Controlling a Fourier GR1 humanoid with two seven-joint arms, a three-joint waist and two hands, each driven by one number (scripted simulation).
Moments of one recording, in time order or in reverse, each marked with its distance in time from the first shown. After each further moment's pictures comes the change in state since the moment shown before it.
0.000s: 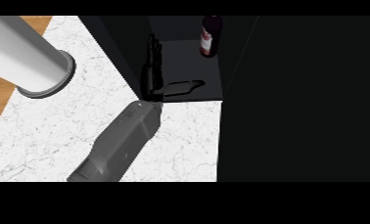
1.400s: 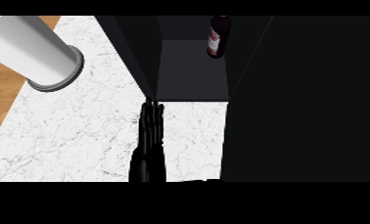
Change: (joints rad) left arm 0.670 0.134 -0.446 -1.111 -0.262 0.462 0.207; right arm 0.010 -0.033 -0.050 -0.007 0.008 0.004 0.007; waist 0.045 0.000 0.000
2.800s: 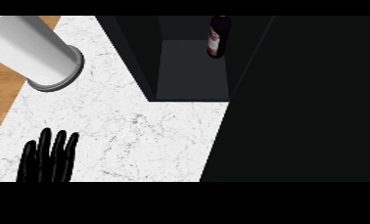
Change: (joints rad) left arm 0.412 0.489 0.211 -0.477 0.098 -0.306 -0.037; right arm 0.194 0.062 0.300 0.000 -0.064 0.121 0.104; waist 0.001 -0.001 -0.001
